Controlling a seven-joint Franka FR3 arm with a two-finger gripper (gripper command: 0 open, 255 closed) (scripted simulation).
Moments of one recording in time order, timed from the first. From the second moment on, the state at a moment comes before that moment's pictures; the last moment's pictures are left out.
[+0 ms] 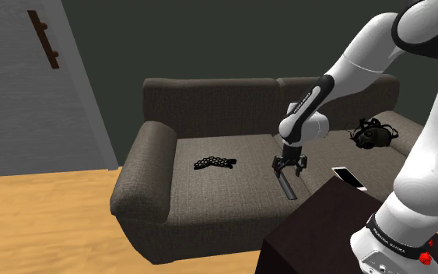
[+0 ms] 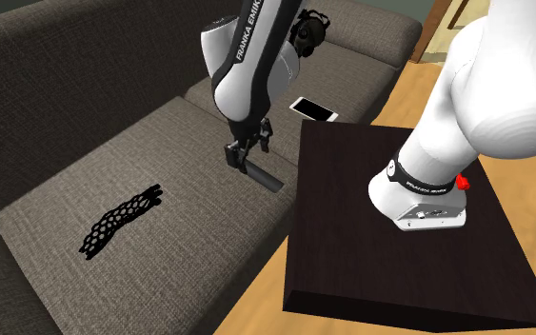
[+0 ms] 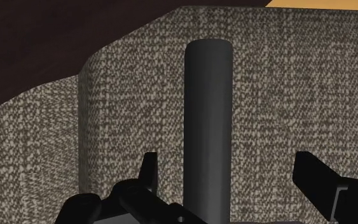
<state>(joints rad) -0.17 0.19 0.00 -2.63 0.21 2.62 0.16</state>
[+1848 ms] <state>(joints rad) -0.18 0.30 0.02 -2.62 0.26 2.72 0.13</state>
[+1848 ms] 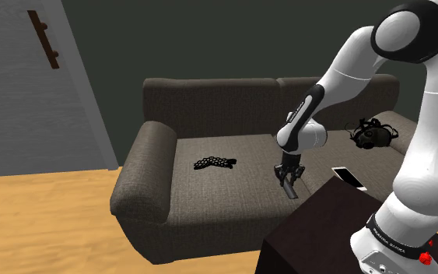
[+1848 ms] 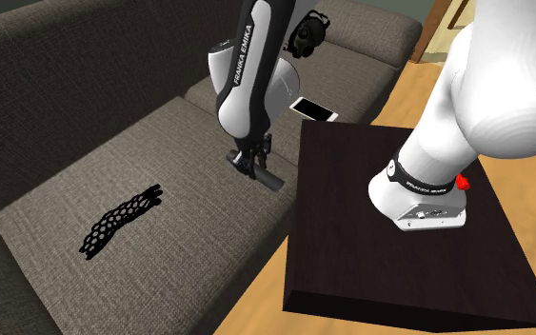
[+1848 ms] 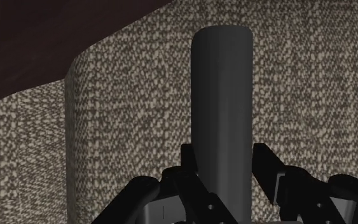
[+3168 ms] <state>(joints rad) -0.17 -0.02 -0.01 -2.65 0.16 2.43 0.23</state>
